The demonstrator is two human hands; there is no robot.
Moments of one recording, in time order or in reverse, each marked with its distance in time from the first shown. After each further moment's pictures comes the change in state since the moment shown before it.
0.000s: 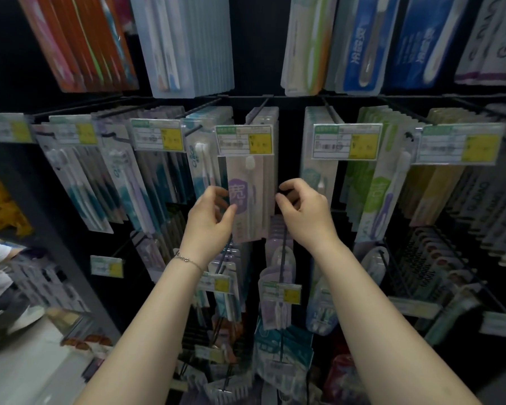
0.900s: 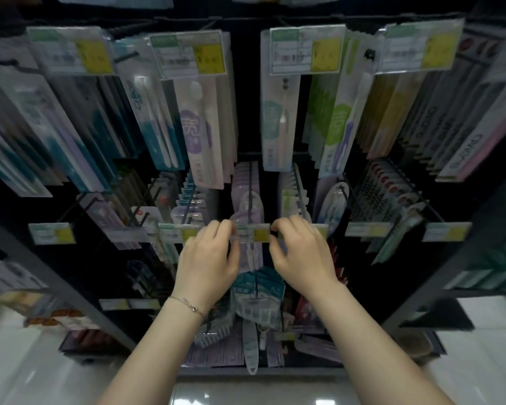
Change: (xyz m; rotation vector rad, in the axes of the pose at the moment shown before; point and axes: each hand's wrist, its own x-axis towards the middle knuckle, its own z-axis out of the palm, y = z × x) left_hand -0.127 -0.029 0.053 0.426 -0.175 0.373; right_hand -0.149 0.078 0.003 -0.593 -0.002 -0.141
